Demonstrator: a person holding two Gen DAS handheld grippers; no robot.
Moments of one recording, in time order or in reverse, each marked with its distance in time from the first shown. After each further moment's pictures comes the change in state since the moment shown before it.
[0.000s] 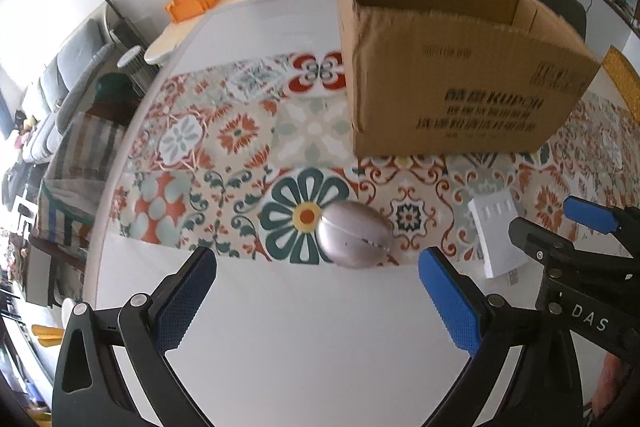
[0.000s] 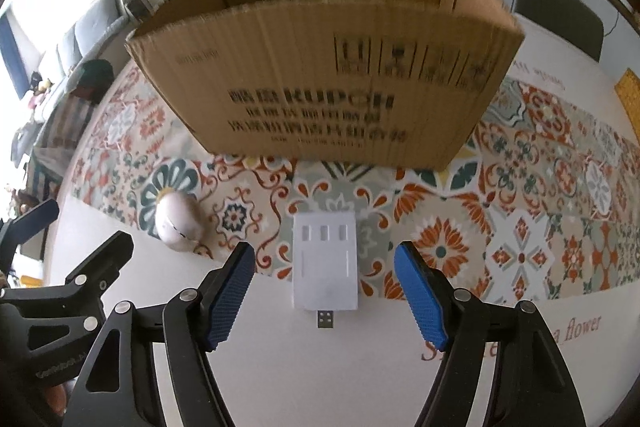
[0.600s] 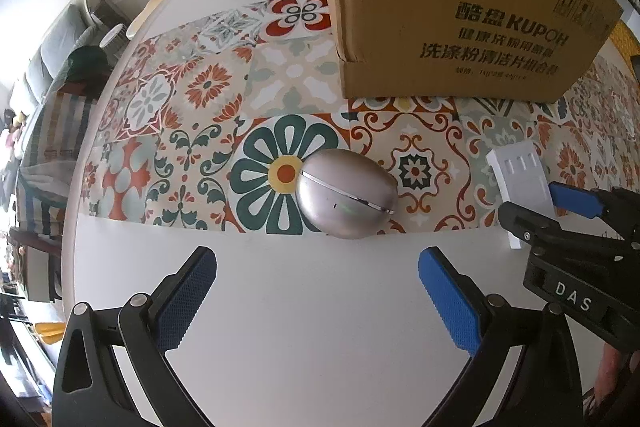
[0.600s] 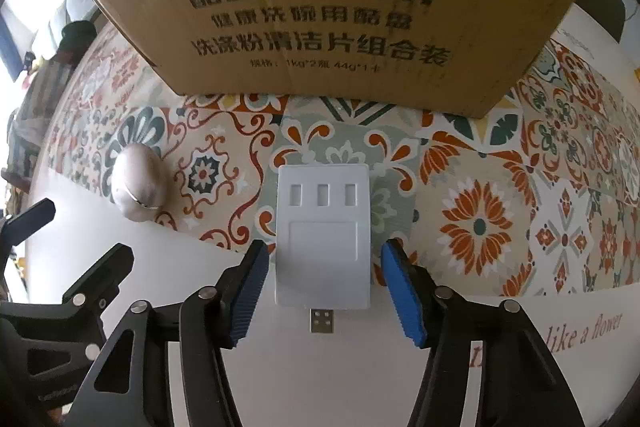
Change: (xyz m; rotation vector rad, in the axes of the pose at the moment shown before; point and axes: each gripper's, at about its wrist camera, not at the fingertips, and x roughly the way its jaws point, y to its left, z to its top) left arm 0.046 -0.011 -0.014 0.037 0.124 -0.016; right arm 0.061 0.001 -0.013 -0.022 0.143 0.003
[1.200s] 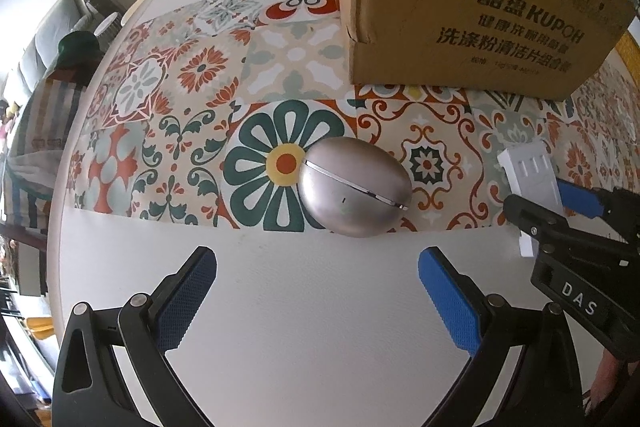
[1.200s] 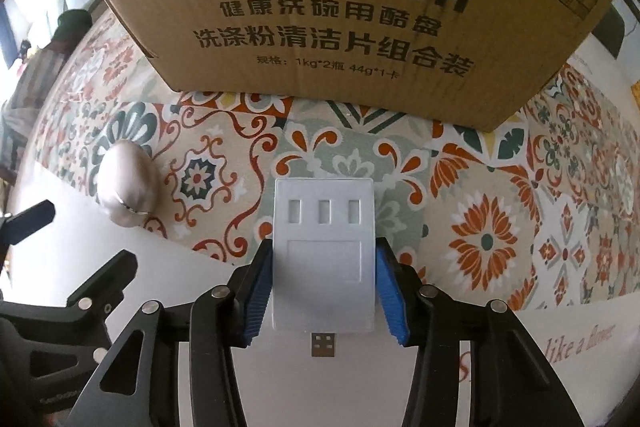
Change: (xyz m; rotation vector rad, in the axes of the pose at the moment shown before) left arm 0.015 0.010 -0.002 -0.023 0.015 -0.035; right arm 0.019 0.031 0.006 -0.024 -0.026 -0.037
